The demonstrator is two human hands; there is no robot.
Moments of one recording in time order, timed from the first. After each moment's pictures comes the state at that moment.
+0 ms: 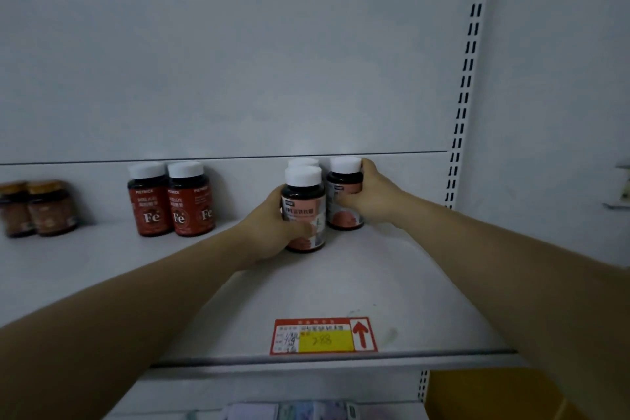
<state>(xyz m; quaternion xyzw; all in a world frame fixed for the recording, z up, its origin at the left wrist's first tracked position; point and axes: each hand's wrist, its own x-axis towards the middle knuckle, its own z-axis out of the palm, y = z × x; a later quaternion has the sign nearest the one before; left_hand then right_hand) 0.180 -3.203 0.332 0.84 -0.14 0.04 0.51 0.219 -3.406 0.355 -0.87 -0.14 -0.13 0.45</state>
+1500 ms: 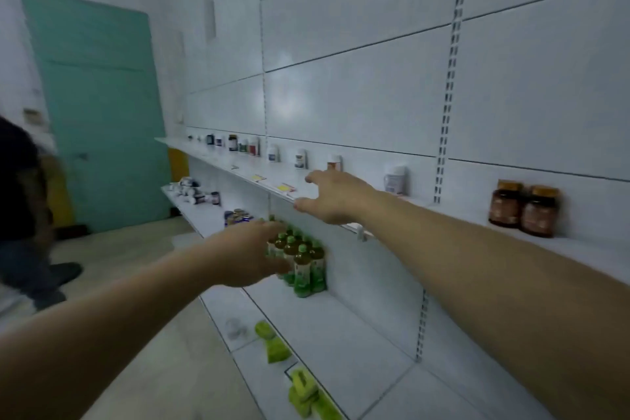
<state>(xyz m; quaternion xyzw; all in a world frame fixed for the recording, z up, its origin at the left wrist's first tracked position) -0.224 -2.669 0.355 0.95 0.29 0.09 0.04 -0.048 -2.729 0.400 -0.79 -0.59 -0.08 0.13</state>
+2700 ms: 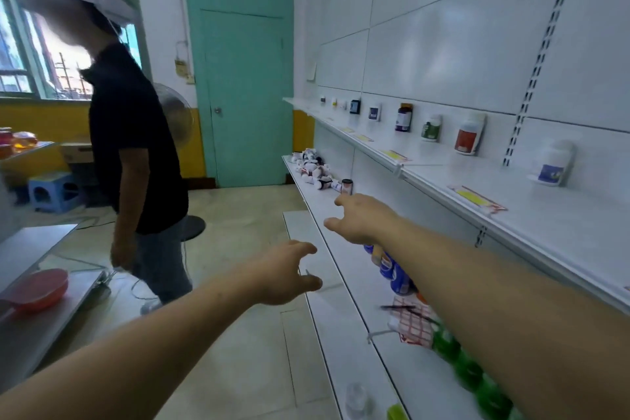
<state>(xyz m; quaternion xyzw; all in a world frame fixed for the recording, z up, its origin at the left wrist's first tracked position) -0.236 -1.922 0.231 0.87 0.47 0.09 0.14 -0.050 -1.901 0.276 -0.73 -0.68 0.00 0.07</state>
